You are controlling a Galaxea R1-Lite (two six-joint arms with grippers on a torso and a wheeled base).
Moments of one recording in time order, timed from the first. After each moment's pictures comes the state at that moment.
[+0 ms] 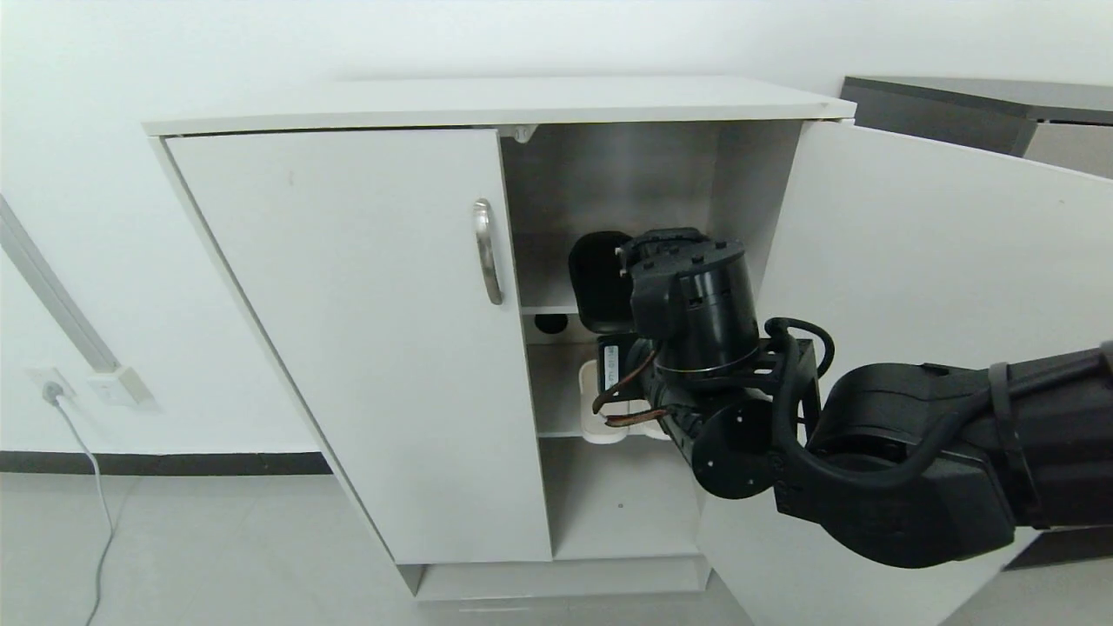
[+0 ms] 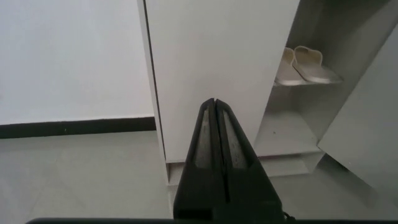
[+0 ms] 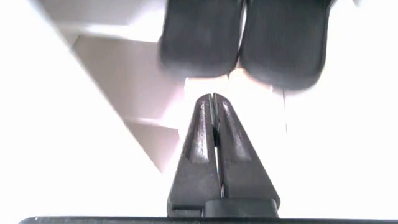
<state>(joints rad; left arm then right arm) 0.00 0.00 0.00 0.00 -0.03 -0.02 0.95 1.92 -1.32 -0.34 -0.74 0.23</state>
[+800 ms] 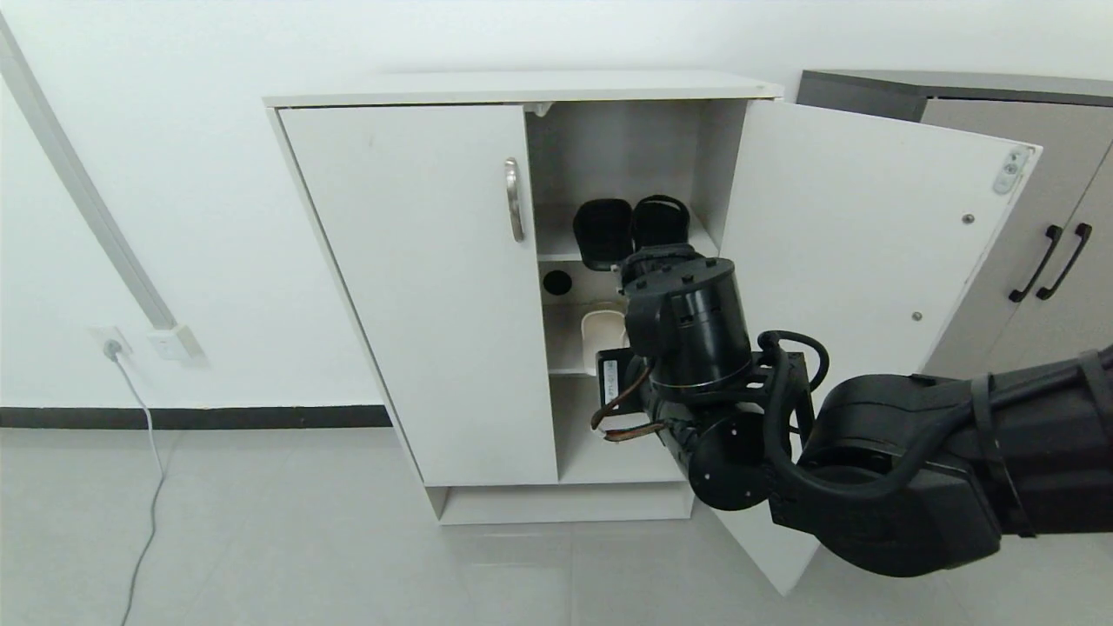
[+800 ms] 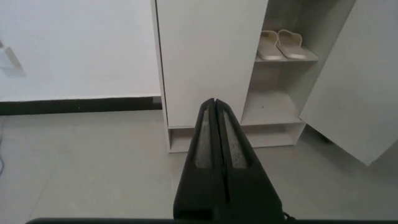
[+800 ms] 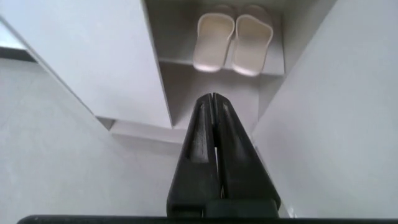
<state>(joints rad) 0.00 0.00 0.00 0.00 -0.03 -0.02 0.95 1.93 -1.30 -0.34 -0.74 0.24</state>
